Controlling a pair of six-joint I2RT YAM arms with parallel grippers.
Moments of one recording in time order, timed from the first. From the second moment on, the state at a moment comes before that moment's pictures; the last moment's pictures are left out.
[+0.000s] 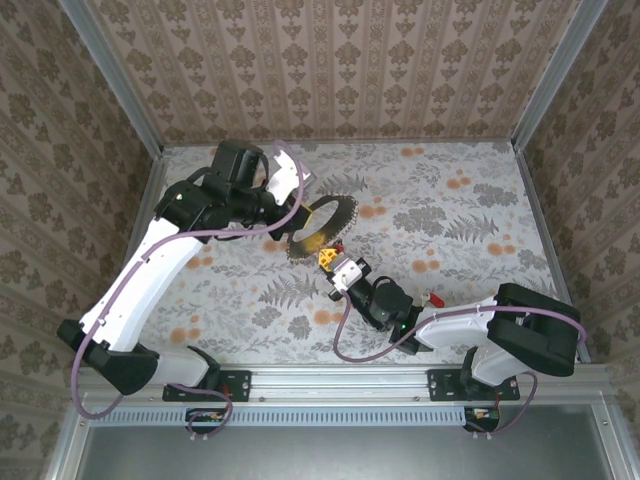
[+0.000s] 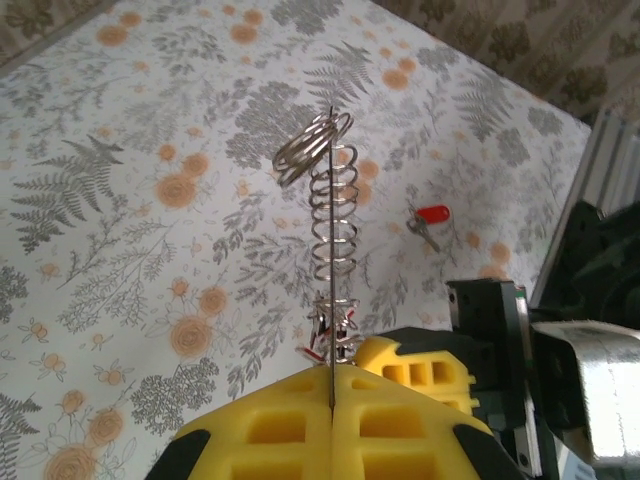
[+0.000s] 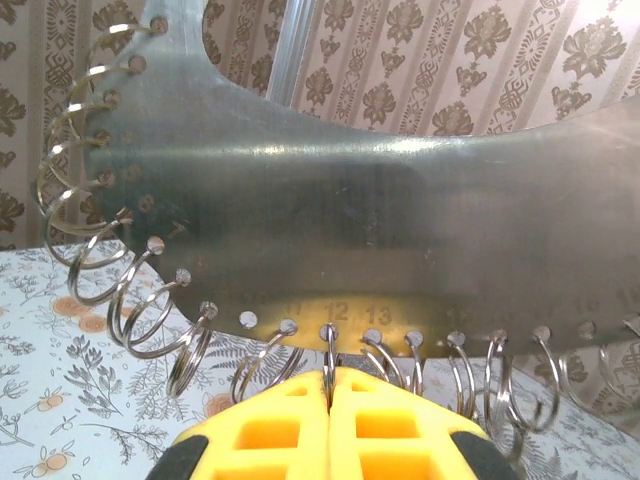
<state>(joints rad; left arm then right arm) -0.64 1.33 1.61 -1.01 0.46 0.13 1.09 1.45 0.44 1.13 0.47 -0.34</state>
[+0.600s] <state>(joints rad) -0.48 1.21 1.13 -0.52 0.61 -0.41 0.90 1.15 0.44 0.61 0.14 -0.16</state>
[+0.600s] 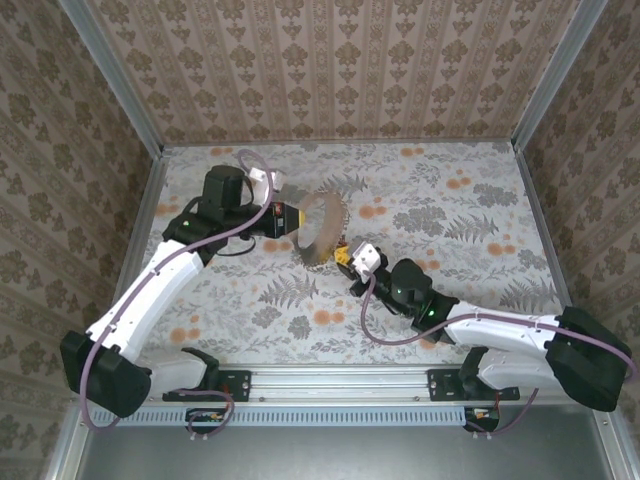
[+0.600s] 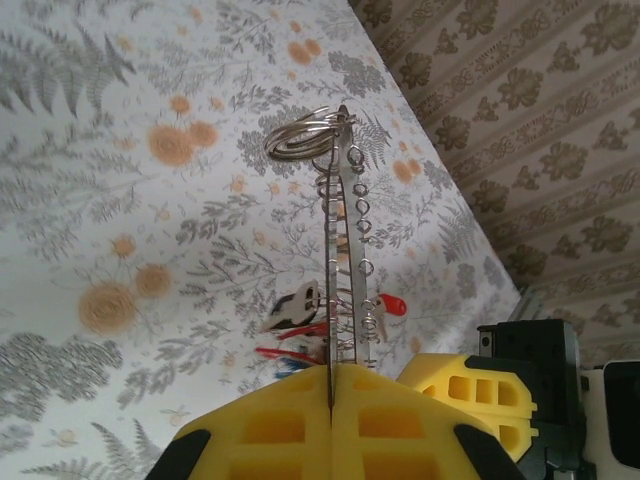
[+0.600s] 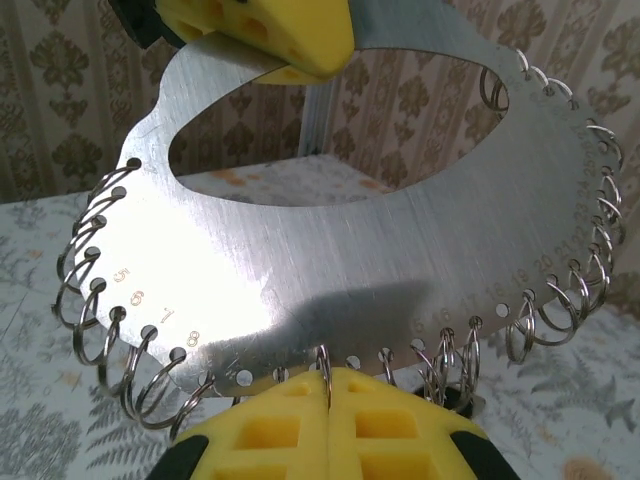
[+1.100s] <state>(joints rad) -0.47 1.20 0.87 -0.19 0.67 -0.76 0.79 1.12 0.44 0.45 -0.02 -0.08</state>
